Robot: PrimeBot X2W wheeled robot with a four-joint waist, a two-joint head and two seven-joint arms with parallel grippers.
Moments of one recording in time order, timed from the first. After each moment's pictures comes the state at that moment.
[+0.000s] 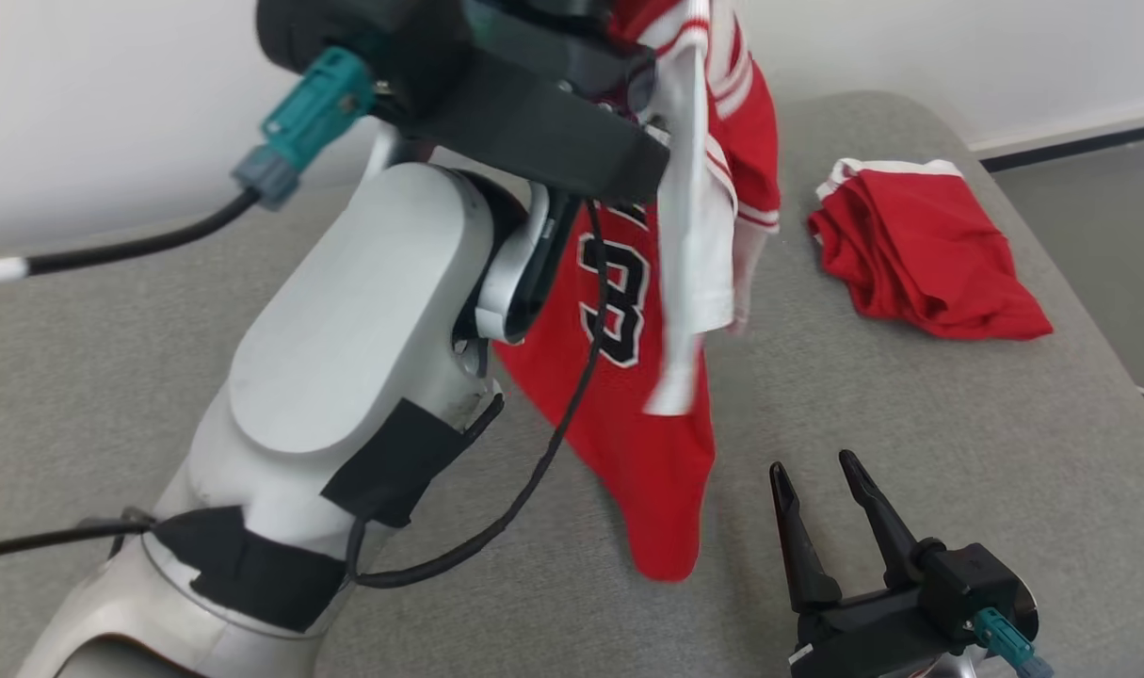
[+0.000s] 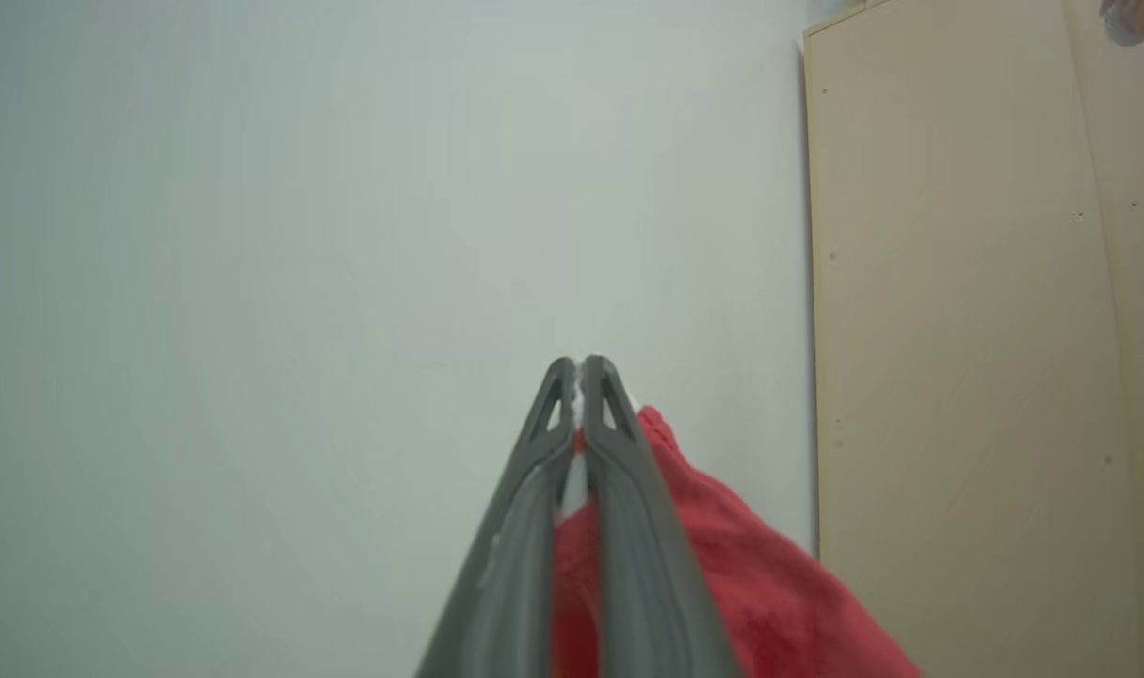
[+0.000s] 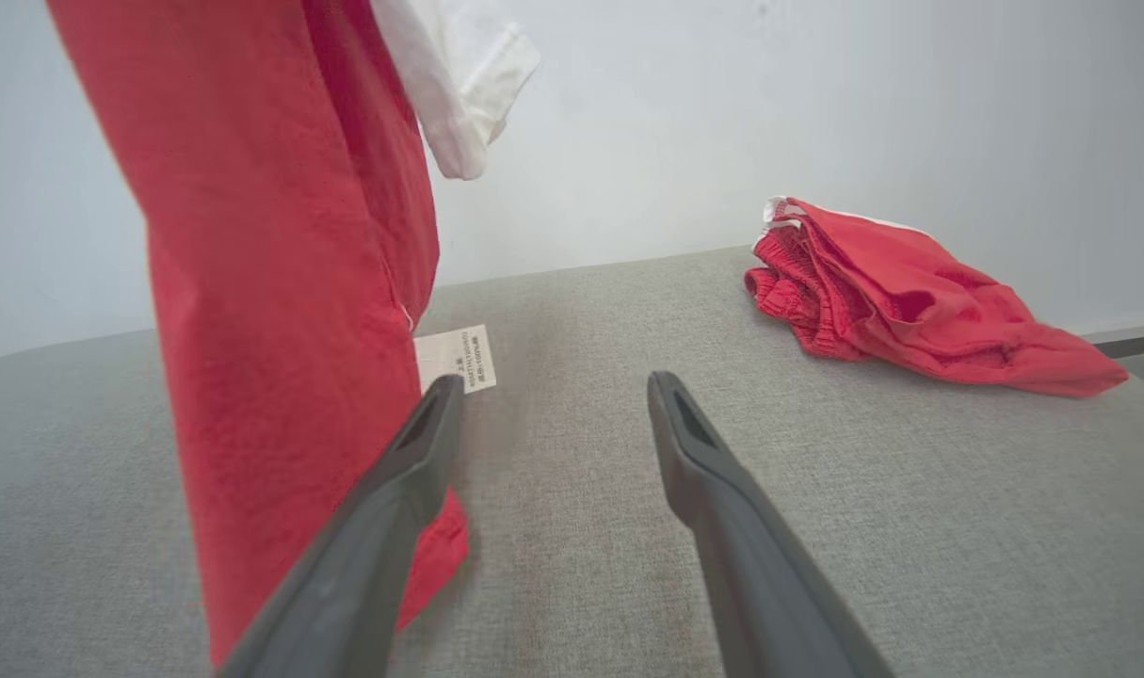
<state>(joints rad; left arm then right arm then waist) -1.14 0.05 -0.58 0.29 -0.58 0.10 -0.24 -0.10 -0.05 0.15 0.23 0.17 0.13 -0.26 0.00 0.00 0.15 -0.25</state>
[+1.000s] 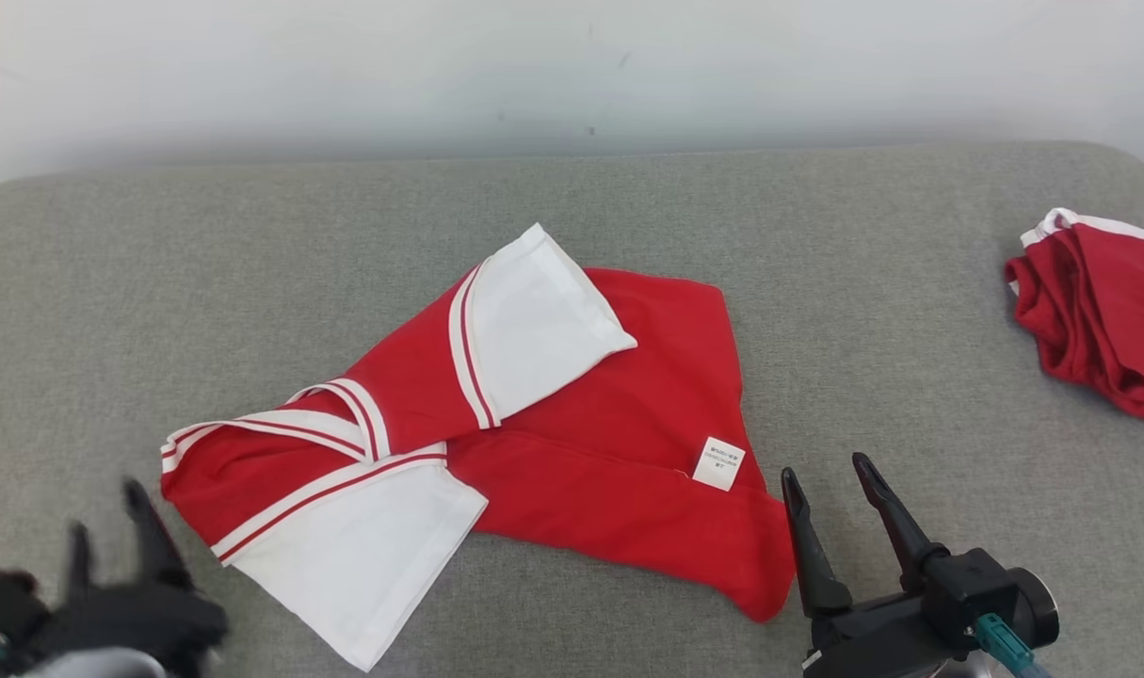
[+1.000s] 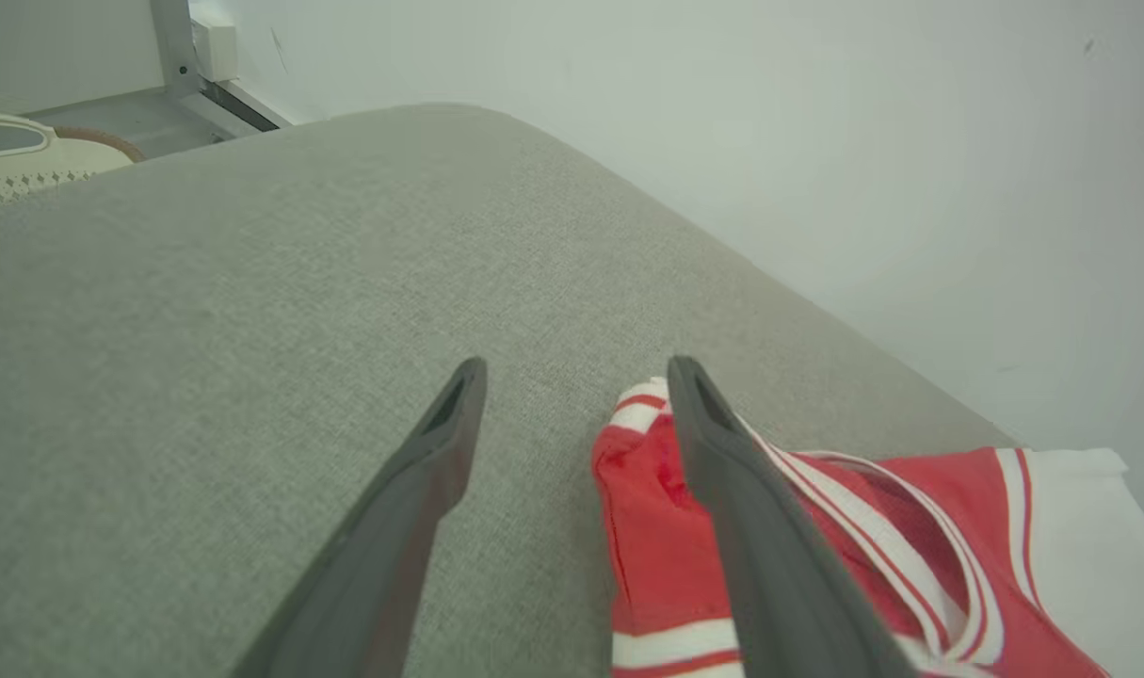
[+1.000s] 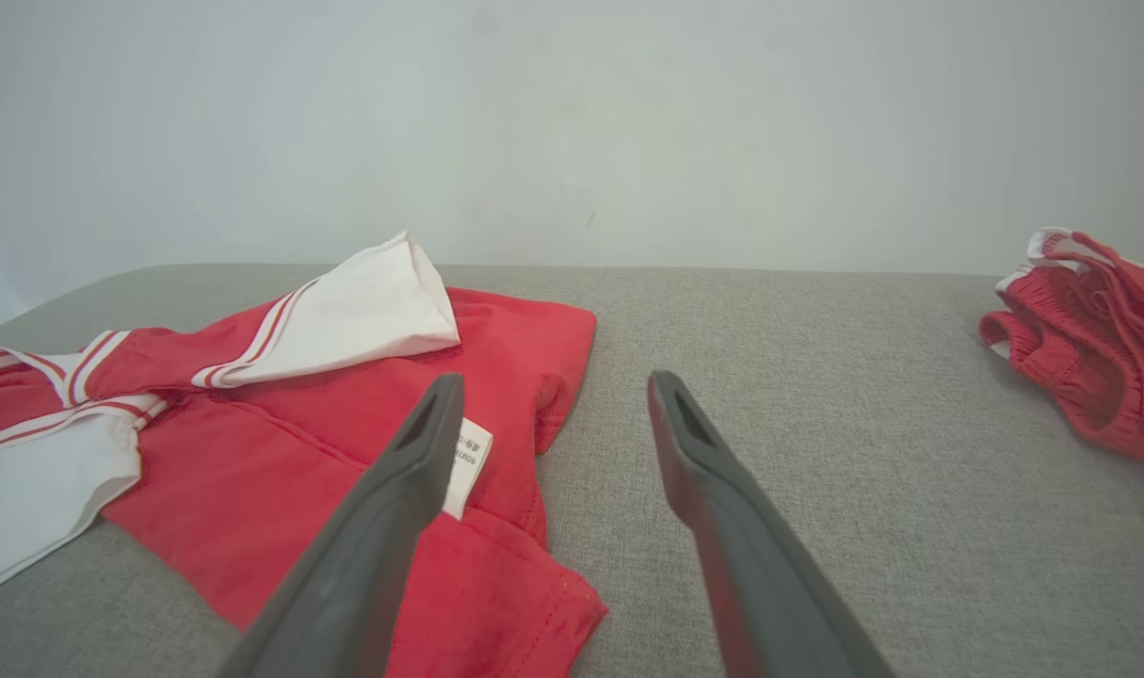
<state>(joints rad) -0.24 0.28 -0.07 0.37 -0.86 0.23 -0.26 -0.08 -0.05 0.12 0.21 0.07 0.13 -0.25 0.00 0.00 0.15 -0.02</state>
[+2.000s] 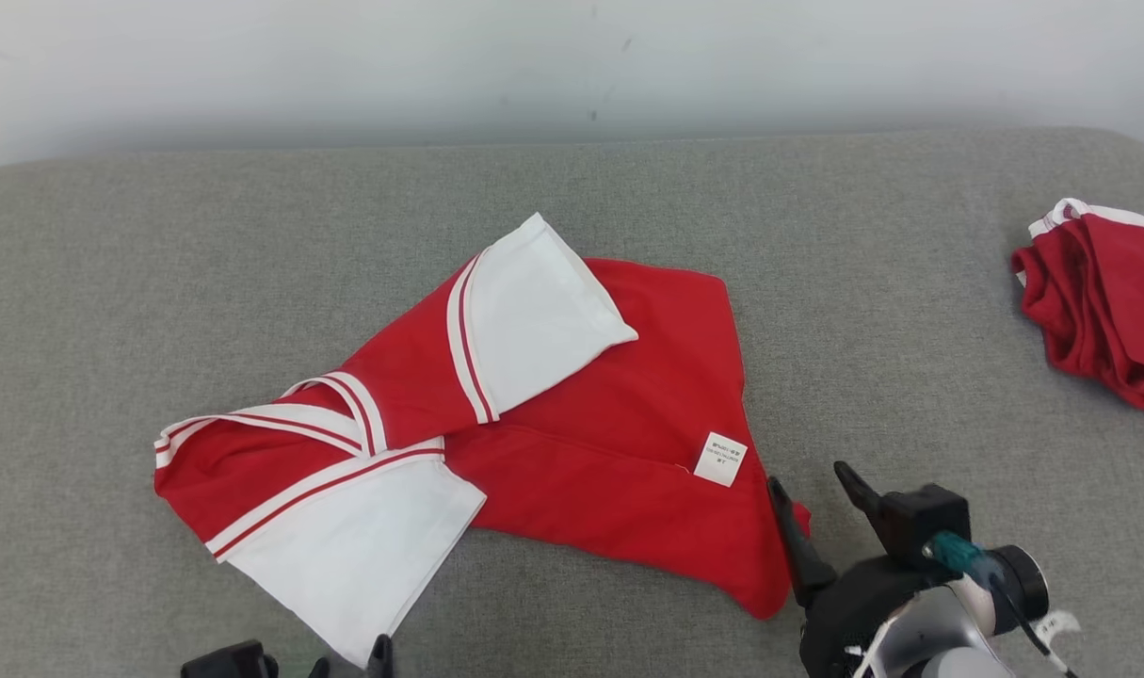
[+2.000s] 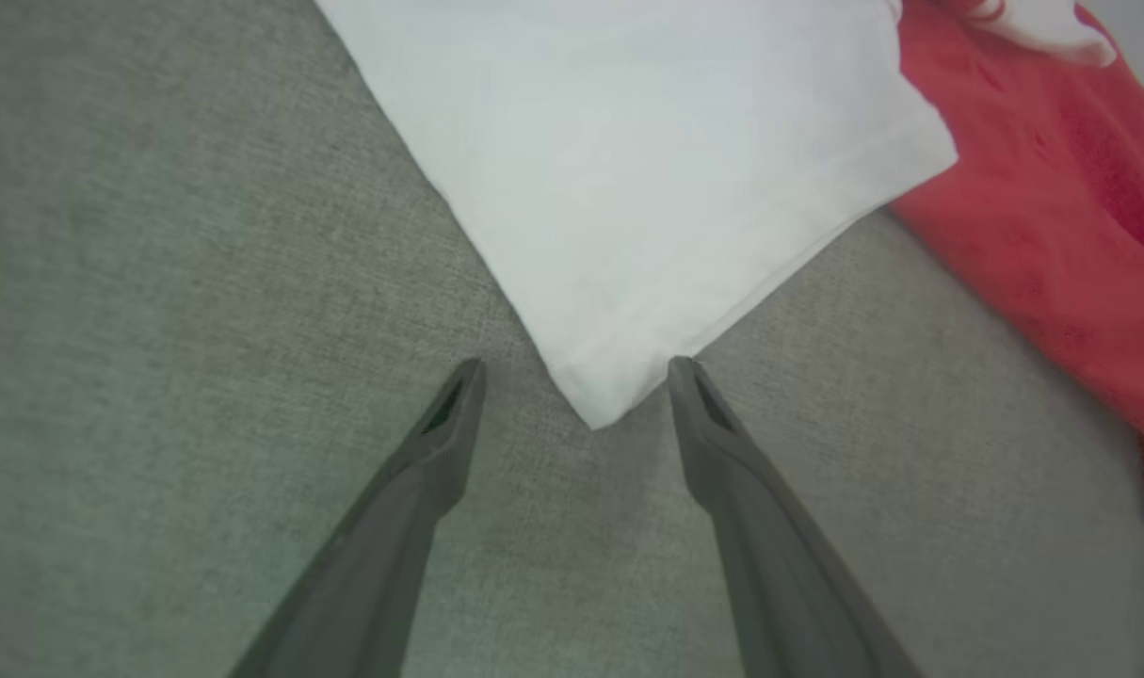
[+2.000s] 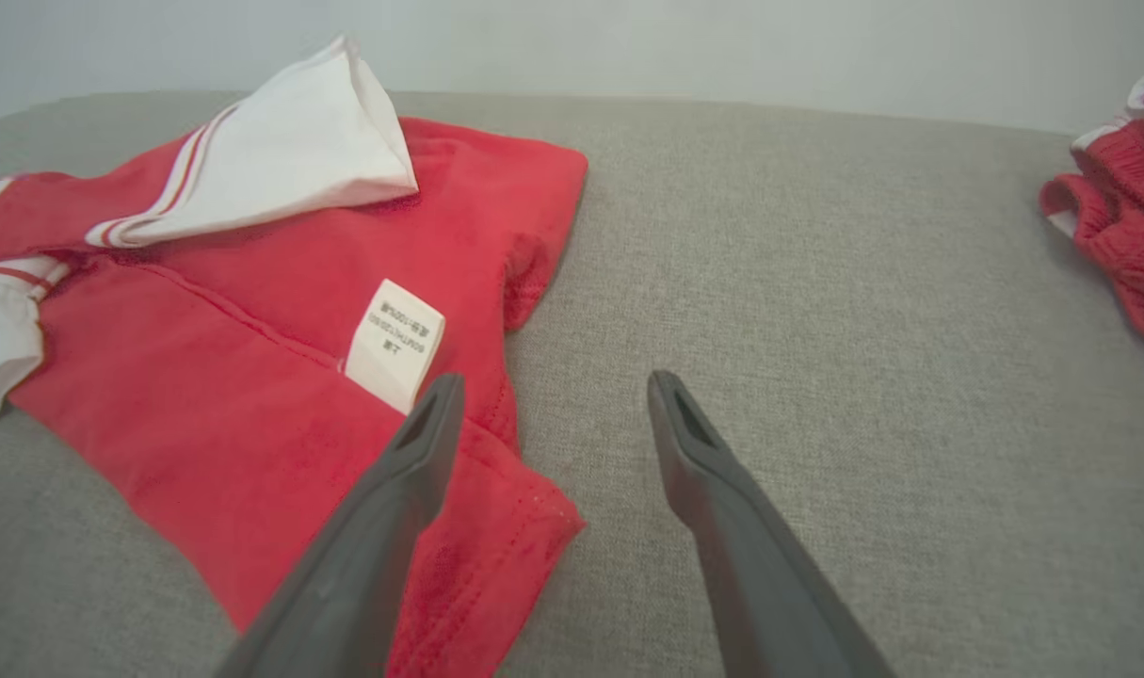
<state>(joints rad) 0.04 0.28 -0.39 0.04 -0.80 0.35 0.17 -0.13 -0.05 0.10 0.20 0.05 0.13 0.08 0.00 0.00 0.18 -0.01</state>
